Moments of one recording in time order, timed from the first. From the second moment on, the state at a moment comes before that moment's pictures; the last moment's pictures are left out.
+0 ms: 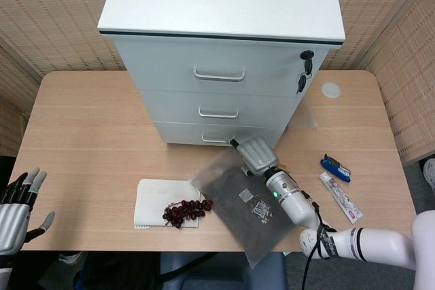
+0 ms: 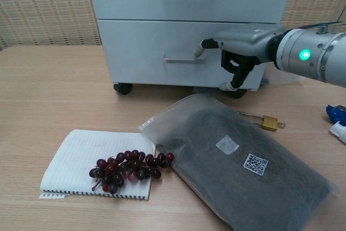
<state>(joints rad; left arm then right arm) -0.04 -1.10 -0.01 -1.66 1.57 1.54 0.14 0.87 -1.47 0.21 -1.68 -0.86 0.94 -0.75</state>
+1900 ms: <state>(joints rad) -0.03 -1.11 0.00 -1.65 1.56 1.55 0.14 0.89 -1.39 0.06 -1.82 -0.91 1.03 -0.77</state>
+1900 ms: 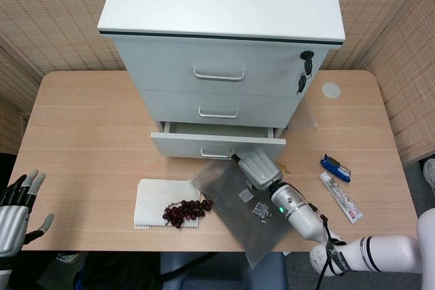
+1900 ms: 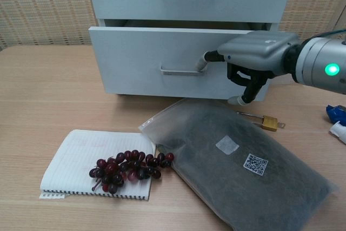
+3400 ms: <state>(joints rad) -0.03 -1.11 0.00 -1.65 1.57 1.55 0.14 0.82 -1.28 -0.08 -2.09 -1.11 1.09 -0.84</state>
